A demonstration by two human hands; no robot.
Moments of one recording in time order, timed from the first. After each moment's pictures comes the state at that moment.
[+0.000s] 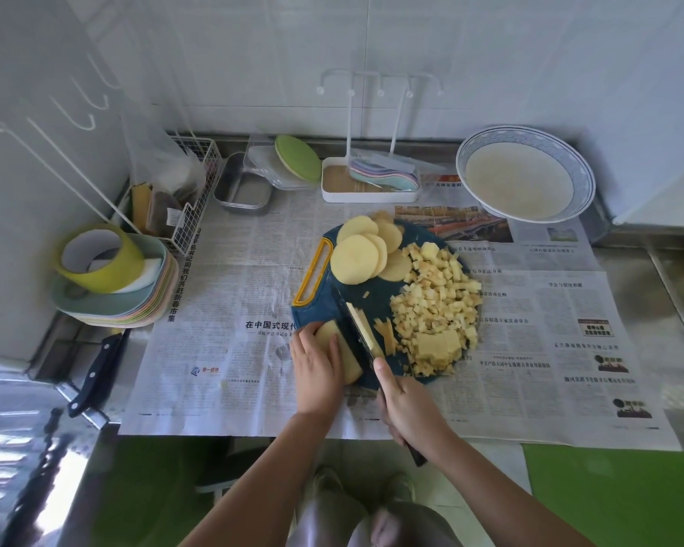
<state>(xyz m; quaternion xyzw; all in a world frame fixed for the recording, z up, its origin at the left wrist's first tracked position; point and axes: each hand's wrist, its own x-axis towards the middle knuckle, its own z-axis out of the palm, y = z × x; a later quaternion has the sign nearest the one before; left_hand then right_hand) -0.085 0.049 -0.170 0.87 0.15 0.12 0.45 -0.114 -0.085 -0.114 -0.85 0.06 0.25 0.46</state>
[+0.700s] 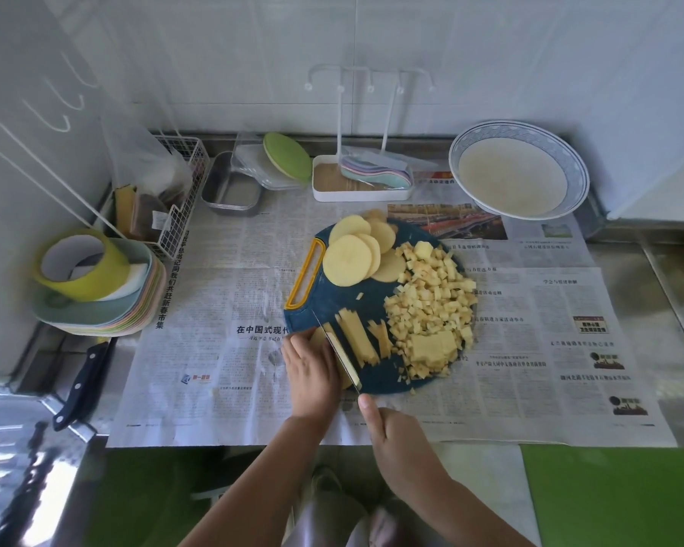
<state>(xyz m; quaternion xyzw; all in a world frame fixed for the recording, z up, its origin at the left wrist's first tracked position) -0.083 0.049 -0.176 0.87 0.13 0.15 0.45 -0.150 -0.079 -0.105 -0.89 0.02 0.23 0.39</state>
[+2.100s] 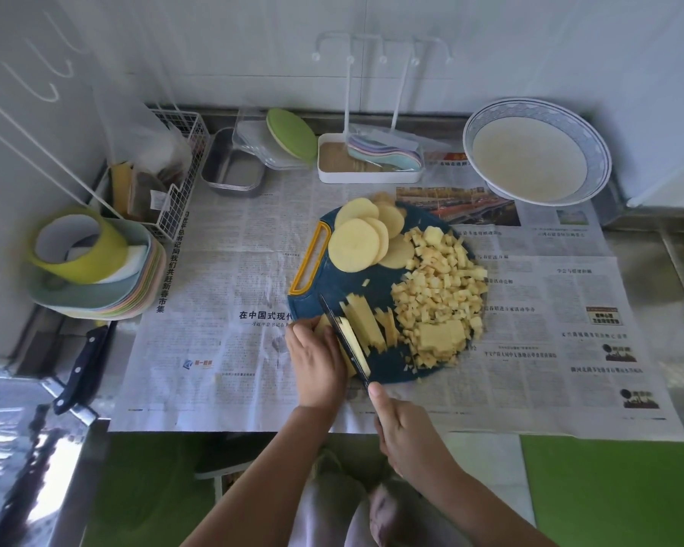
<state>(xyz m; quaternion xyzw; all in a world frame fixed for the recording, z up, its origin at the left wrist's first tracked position) -0.081 0.046 -0.182 0.85 0.15 0.18 0.46 -0.146 -0.079 -0.107 -0.86 0.09 0.24 0.45</state>
